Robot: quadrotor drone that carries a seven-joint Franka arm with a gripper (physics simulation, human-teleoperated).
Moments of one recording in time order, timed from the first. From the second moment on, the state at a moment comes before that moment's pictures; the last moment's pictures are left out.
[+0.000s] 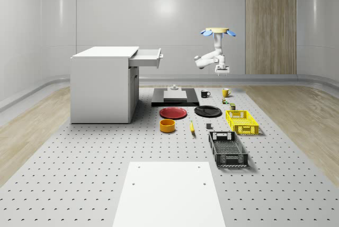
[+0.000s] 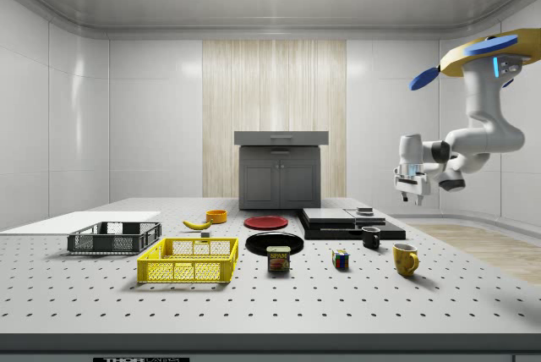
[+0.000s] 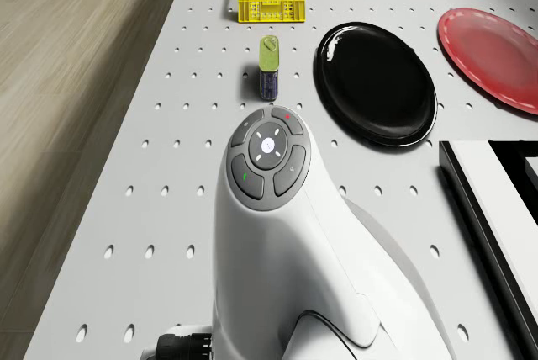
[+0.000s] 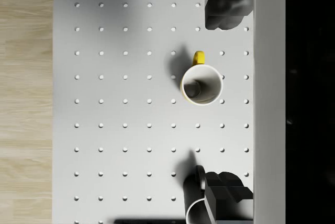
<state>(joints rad) -1.07 -1.15 1.29 -2.89 -1.95 1.23 1.60</state>
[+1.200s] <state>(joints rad) -1.11 -1.26 1.32 -2.88 -1.89 1.33 1.63</state>
